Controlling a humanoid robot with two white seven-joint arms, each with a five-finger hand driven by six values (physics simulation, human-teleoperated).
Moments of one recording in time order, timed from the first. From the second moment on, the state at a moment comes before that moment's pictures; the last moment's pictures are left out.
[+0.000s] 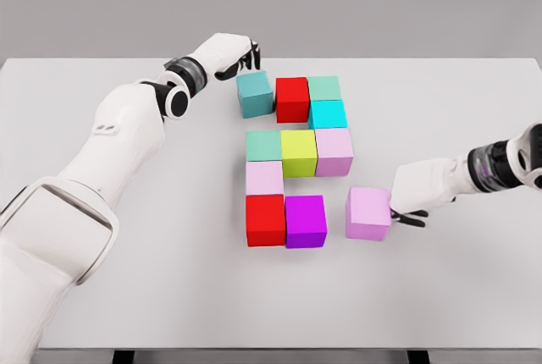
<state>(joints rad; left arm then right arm) -1.07 0.00 -0.70 -0.35 -0.72 -0.28 -0.03 -1.05 -0.98 1.34 -1.62 0.45 -0.61 0.61</state>
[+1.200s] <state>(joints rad) -1.07 0.00 -0.73 -0.36 -0.72 -0.31 -0.05 -1.05 -0.96 1.35 -1.59 0.47 -0.61 0.61</state>
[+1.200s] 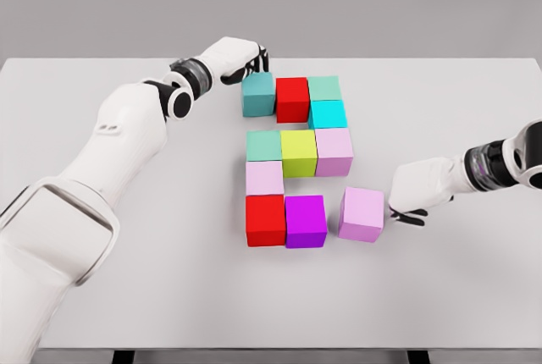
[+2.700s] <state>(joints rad) -1.11 0.01 -0.74 -0.34 -0.72 -0.34 -0.17 -1.06 -0.91 1.35 -1.49 0.48 -0.61 0.61</state>
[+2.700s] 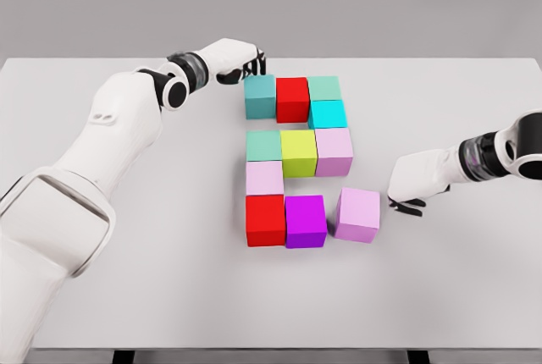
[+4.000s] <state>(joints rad) -1.12 0.01 -0.75 -0.35 -0.72 -0.36 -0.17 -1.08 -0.87 1.35 -1.48 0.47 -0.61 0.61</state>
